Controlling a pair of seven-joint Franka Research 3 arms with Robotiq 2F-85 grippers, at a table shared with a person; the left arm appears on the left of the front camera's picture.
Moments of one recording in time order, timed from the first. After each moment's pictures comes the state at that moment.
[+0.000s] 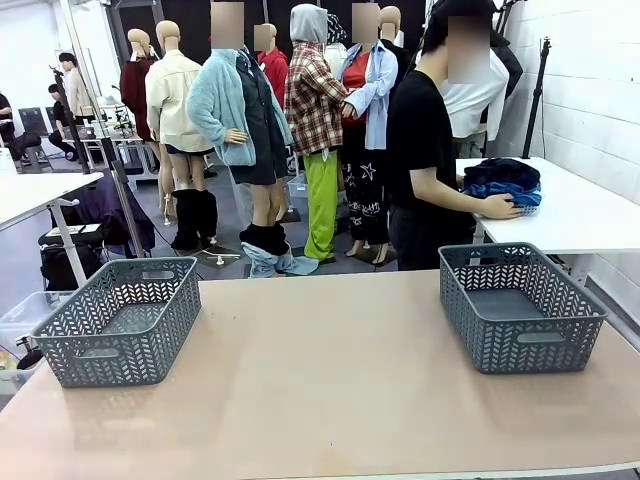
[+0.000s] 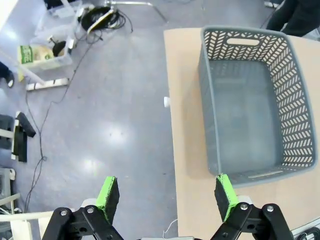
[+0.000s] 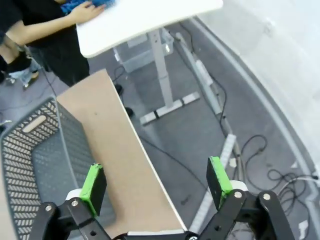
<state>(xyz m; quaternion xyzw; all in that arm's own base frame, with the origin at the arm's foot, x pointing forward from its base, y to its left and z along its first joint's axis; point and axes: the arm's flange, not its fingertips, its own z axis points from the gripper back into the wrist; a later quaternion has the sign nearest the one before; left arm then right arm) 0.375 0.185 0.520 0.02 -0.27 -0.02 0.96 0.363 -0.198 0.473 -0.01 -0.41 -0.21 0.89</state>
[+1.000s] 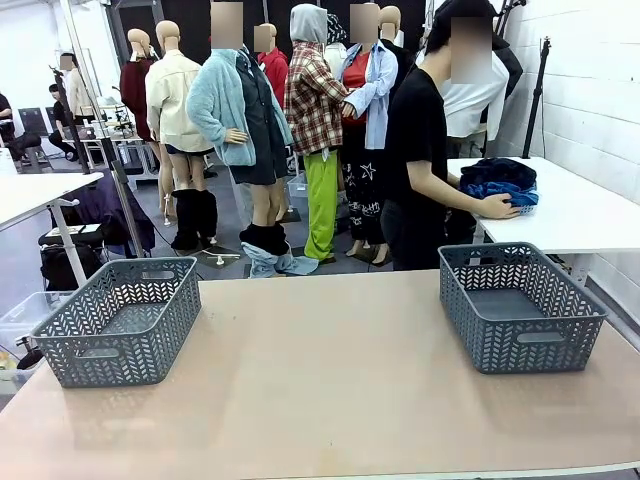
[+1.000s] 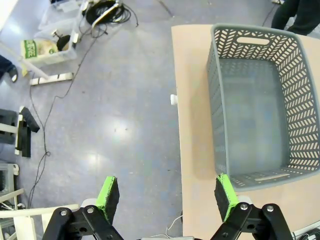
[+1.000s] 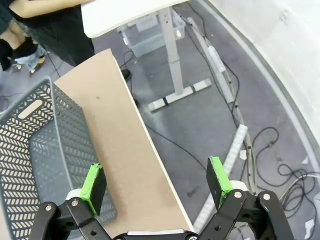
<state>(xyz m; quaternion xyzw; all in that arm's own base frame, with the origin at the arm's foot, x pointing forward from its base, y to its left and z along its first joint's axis) 0.383 0.189 0.520 0.03 -0.26 -0.02 0.96 0.376 -0.197 0.440 0.02 -0.40 -0.20 0.90</state>
